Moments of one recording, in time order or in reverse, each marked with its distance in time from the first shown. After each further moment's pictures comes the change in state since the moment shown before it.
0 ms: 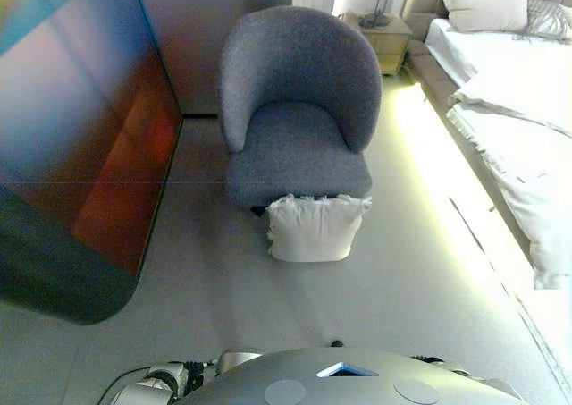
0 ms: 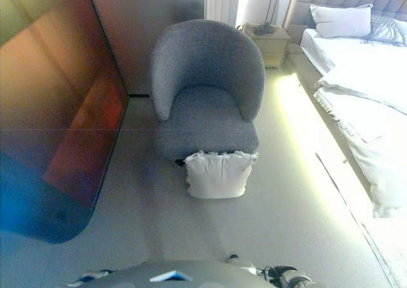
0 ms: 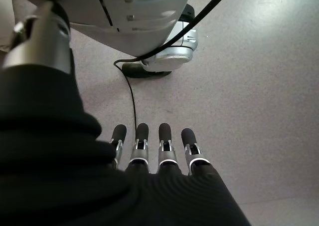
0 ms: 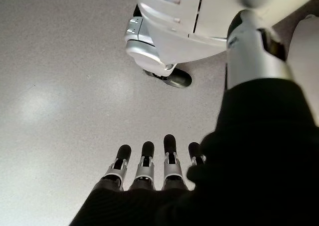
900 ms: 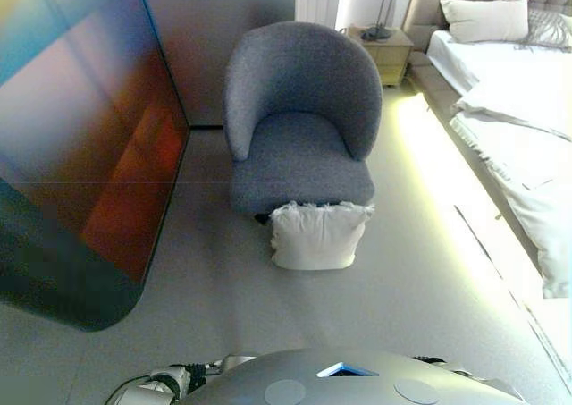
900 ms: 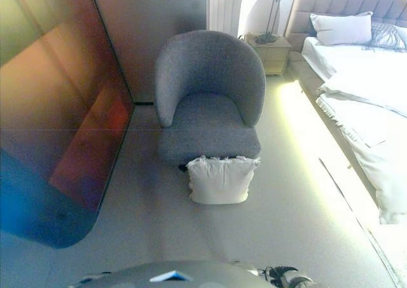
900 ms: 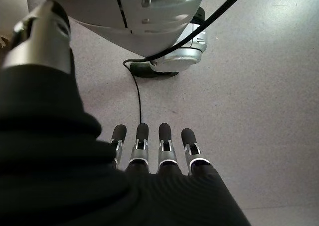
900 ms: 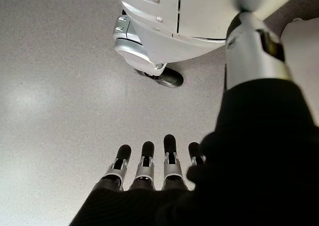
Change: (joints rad) left arm 0.011 -0.004 0.000 0.001 -0.025 -0.009 0.007; right arm 0.002 -0.004 0.001 0.000 0.000 -0.002 0.005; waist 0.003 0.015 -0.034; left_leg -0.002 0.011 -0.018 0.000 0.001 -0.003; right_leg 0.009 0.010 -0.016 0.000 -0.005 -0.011
